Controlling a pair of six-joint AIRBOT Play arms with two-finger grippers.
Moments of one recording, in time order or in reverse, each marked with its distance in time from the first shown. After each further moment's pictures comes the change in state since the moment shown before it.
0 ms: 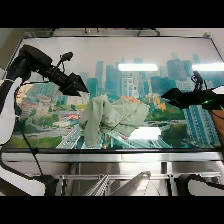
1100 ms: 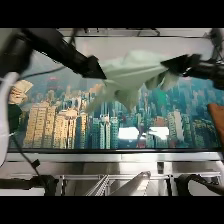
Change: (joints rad) left arm -0.269 0.241 0.233 -0.006 -0.082 -0.086; right arm 0.011 0.201 0.242 0.621 0.414 -0.338
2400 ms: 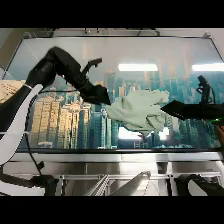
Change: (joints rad) left arm -0.053 -0.118 -0.385 0.064 -0.066 0.016; right arm 0.053 0.209 -0.472 -0.683 -0.325 0.370
